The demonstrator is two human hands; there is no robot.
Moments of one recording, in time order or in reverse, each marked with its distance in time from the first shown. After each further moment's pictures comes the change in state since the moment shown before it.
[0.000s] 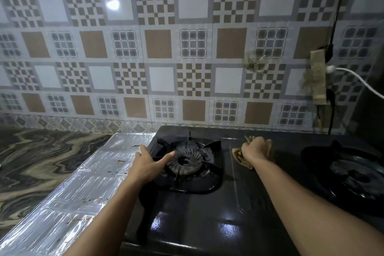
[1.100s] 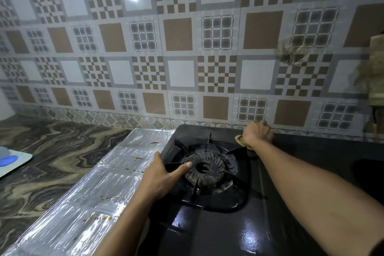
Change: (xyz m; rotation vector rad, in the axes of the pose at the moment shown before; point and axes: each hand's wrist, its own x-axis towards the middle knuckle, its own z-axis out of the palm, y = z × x) left_hand -0.003 -0.002 0.003 -0.046 0.029 0.020; right_hand 0.057 -0.073 0.071 -0.478 -0.097 -0.282
